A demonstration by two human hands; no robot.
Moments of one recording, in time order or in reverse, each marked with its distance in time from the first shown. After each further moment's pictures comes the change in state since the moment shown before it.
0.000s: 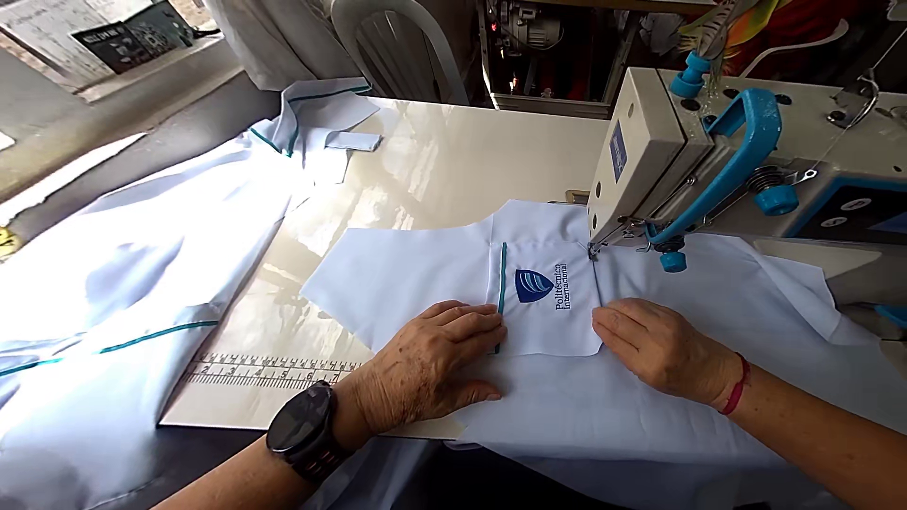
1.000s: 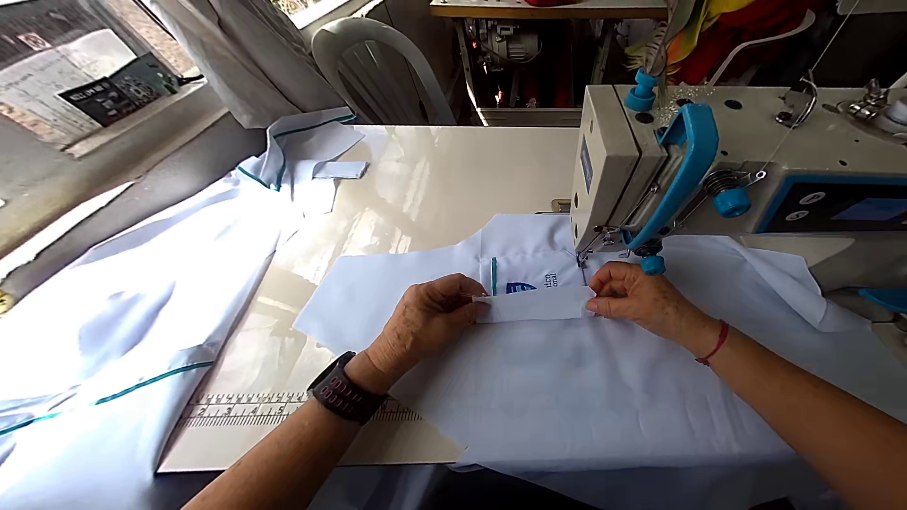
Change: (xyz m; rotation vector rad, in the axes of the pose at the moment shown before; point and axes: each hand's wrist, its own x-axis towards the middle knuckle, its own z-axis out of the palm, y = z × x) left_hand 0.041 -0.025 -0.006 -0.743 0.161 -0.653; right_hand 0.026 0.026 -0.006 1.039 -0.149 1.132
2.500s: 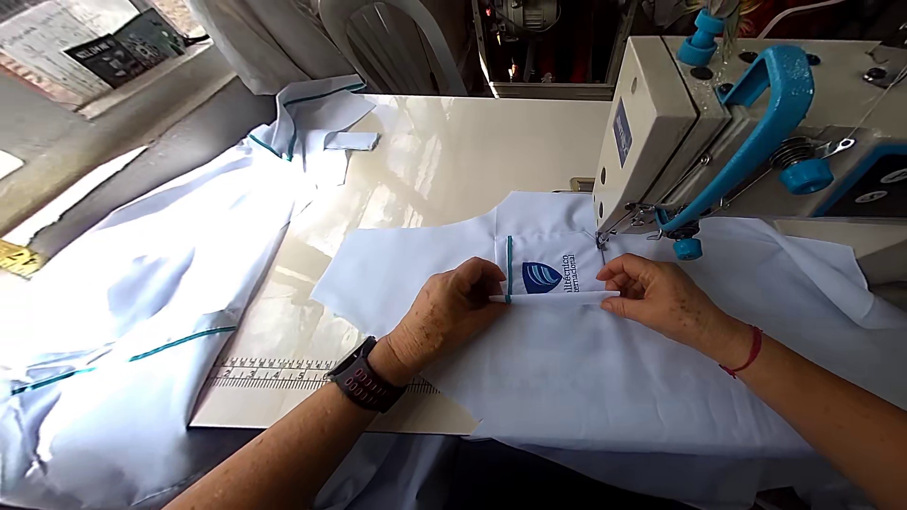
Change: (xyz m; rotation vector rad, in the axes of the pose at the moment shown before) left_hand -0.010 0.000 0.009 0.247 0.003 0.193; right_hand -0.009 0.003 0.012 -0.305 0.043 -0.218
